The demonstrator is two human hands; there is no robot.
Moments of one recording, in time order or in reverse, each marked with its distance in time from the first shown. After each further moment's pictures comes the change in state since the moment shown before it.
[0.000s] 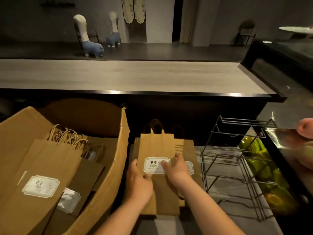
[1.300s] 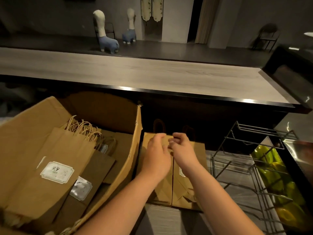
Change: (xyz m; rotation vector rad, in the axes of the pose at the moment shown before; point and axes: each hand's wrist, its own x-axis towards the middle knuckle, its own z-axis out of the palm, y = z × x) left_hand 0.010 0.059 -0.015 0.013 -0.003 0.411; right_hand 0.009 -0.056 0.002 0.138 -0.056 -0.217
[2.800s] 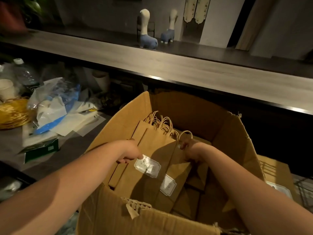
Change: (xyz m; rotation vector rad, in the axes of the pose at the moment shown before) left_hand 0.063 -0.214 -0.311 0.413 -0.434 -0.662; right_hand 0.034 -0.055 0.240 -0.924 -0.482 0.242
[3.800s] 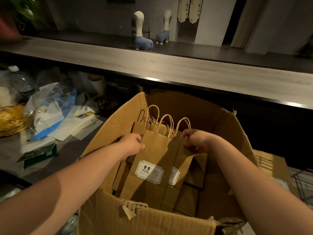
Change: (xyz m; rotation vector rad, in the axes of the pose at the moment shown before) left_hand -0.014 0.013 0.006 -0.164 0.259 0.252; right_hand -0.012 0.012 -0.030 0.422 -0.109 -0.129
